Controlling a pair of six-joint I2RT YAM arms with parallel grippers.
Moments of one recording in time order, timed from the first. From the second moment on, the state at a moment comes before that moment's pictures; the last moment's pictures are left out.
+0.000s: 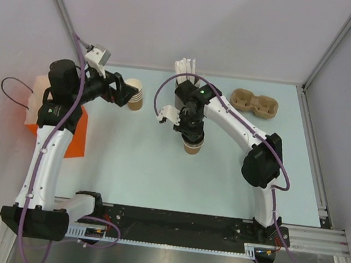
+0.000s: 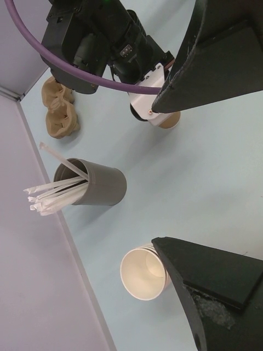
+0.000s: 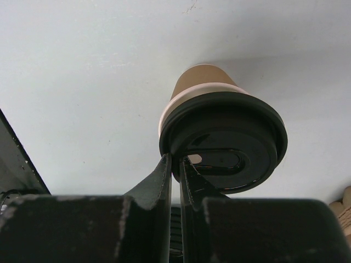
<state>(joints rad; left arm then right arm) 0.00 1.09 1.31 -0.44 0.64 0.01 0.76 2.06 2.03 -1.33 -0.20 -0.76</state>
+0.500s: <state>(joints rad) 0.00 1.09 1.30 -0.43 0.64 0.01 0.76 2.06 2.00 -1.33 -0.19 -0.76</state>
